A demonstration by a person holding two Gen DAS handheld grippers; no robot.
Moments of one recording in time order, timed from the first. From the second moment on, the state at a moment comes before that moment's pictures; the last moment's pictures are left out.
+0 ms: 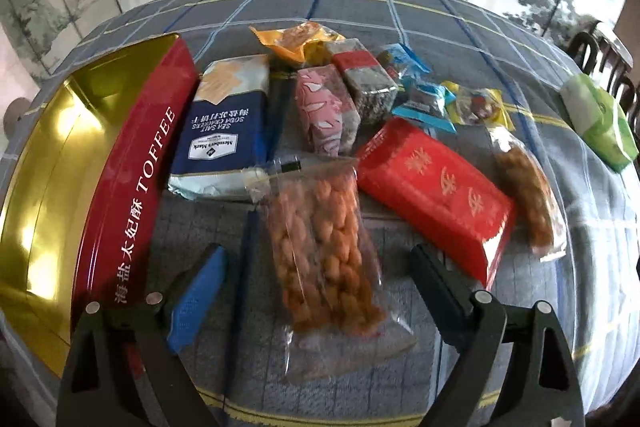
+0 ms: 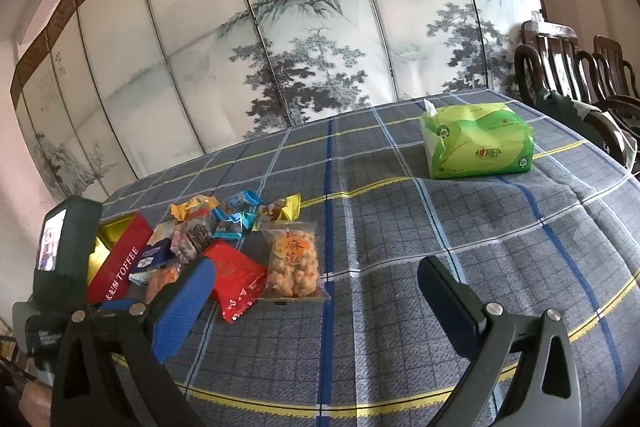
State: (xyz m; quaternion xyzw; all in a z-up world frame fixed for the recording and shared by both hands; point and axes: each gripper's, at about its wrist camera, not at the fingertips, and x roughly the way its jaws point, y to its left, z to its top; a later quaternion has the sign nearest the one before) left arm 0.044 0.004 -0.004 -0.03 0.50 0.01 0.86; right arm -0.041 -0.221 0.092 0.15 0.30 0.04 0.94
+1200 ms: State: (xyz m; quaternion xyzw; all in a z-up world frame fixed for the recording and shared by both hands) left arm -0.082 0.028 0.106 -0.04 0.46 -0.06 0.88; right arm -0.028 -0.233 0.078 0.17 0.34 0.02 0.92
